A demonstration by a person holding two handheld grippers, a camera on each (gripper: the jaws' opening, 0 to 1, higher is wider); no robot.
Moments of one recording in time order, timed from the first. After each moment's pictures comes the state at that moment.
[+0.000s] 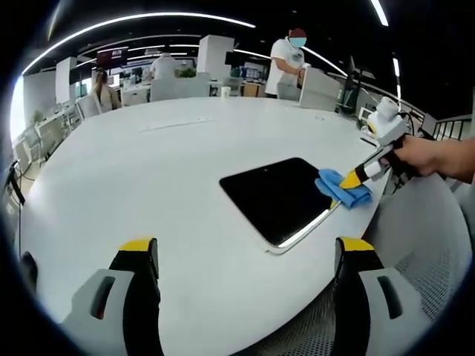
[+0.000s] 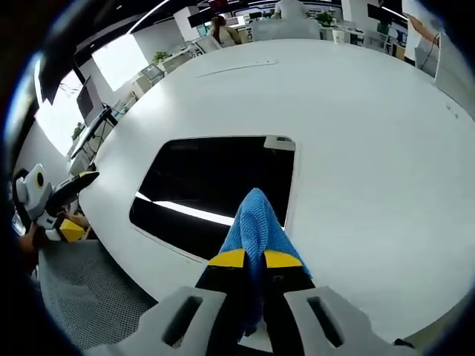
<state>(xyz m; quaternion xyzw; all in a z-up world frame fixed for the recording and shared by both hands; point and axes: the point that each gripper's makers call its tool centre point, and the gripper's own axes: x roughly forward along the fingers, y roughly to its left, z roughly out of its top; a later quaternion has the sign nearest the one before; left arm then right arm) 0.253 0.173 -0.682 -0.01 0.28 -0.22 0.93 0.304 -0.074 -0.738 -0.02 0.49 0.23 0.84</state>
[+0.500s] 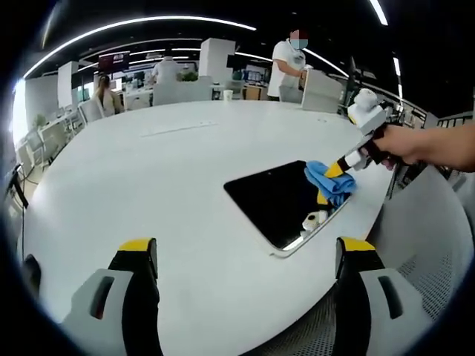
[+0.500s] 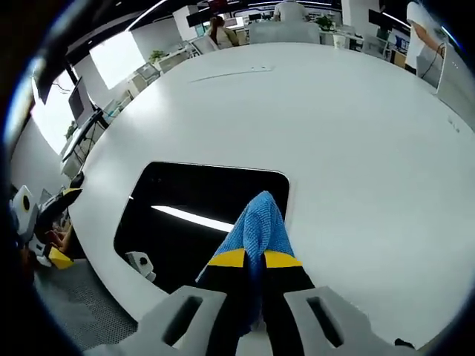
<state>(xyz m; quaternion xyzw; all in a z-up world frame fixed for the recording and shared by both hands) 0.256 0.177 -0.678 -0.01 0.27 -0.21 0.94 0.361 -0.067 -0.737 -0.04 0.49 0.22 0.84</state>
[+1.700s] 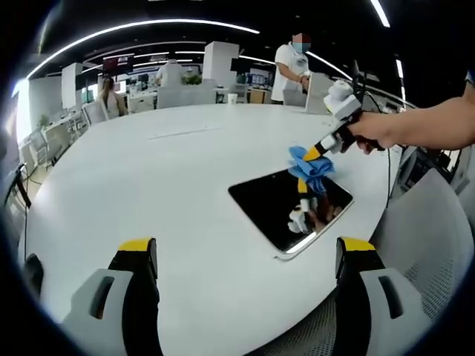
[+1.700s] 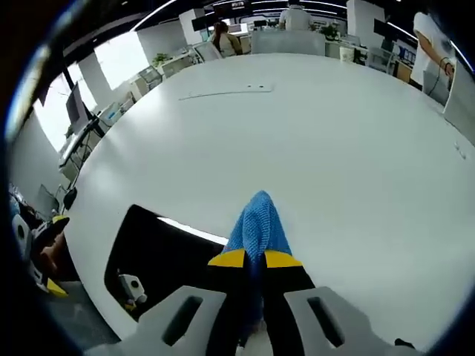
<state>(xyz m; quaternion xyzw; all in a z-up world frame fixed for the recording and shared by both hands) 0.259 0.181 -0.674 0.00 0.26 -0.20 0.95 0.428 -0.065 -0.705 -0.04 0.44 0.23 0.87</state>
